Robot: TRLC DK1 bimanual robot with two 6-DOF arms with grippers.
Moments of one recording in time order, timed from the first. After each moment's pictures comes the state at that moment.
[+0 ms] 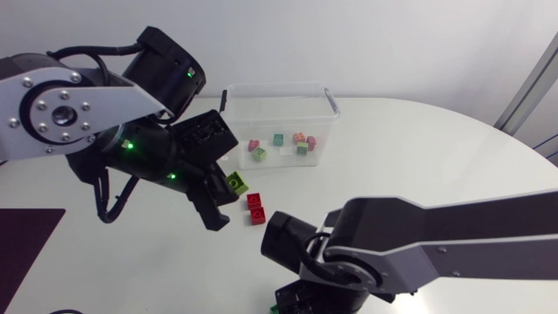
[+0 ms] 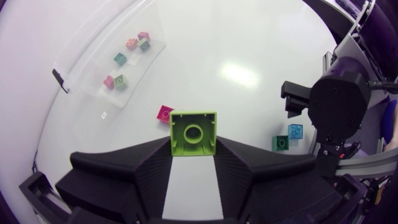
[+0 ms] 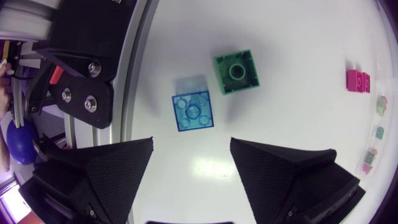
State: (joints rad) left arm -0.63 1.40 1.12 -0.76 0.08 0.40; right arm 1.05 1.64 0.86 -0.83 -0.09 -0.71
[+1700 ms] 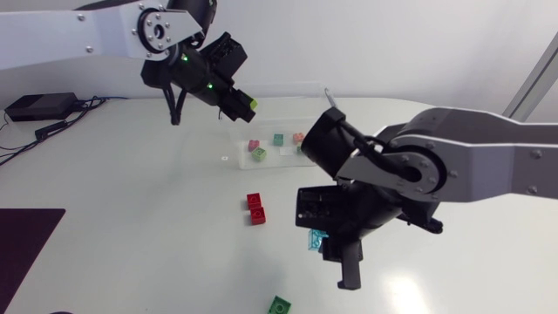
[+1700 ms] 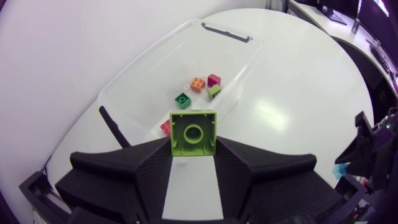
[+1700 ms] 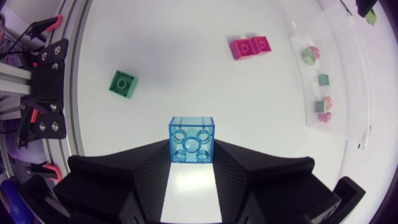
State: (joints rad) left arm -0.41 1.88 1.66 -0.62 0.12 0.39; right arm 0.78 1.50 1.01 -0.82 0.00 -0.68
